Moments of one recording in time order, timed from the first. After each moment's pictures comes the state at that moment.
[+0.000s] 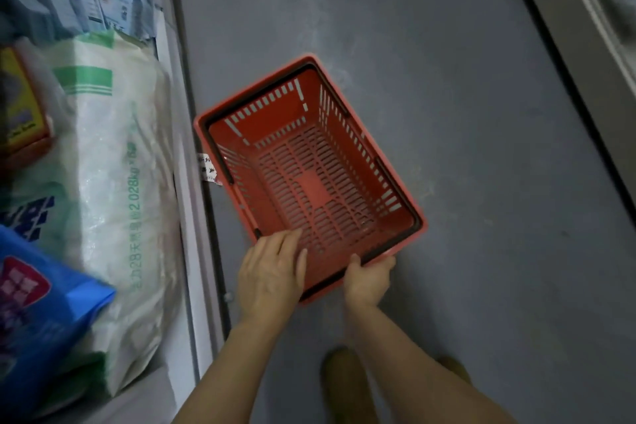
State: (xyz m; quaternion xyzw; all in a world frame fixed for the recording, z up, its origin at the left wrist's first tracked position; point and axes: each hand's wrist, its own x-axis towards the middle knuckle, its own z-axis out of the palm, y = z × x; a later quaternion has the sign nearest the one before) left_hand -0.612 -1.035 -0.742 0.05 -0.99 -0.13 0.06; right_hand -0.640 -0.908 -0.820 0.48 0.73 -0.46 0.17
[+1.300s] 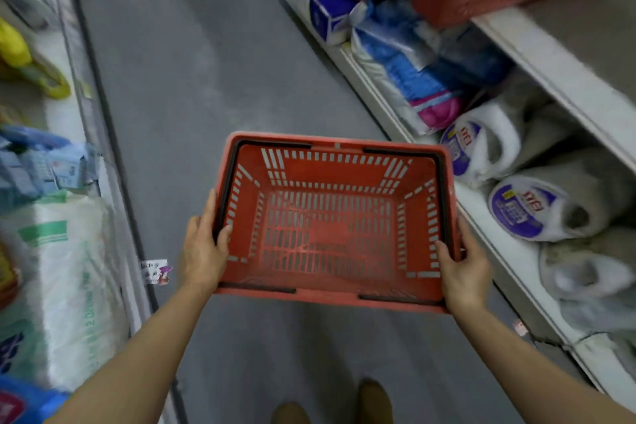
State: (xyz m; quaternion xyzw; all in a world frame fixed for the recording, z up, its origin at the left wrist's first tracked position) left_hand -0.772 -0.980 -0.571 0.15 -0.94 -0.31 -0.01; right_hand -0.718 -0.588 -0.565 0.30 0.84 -0.45 -0.08
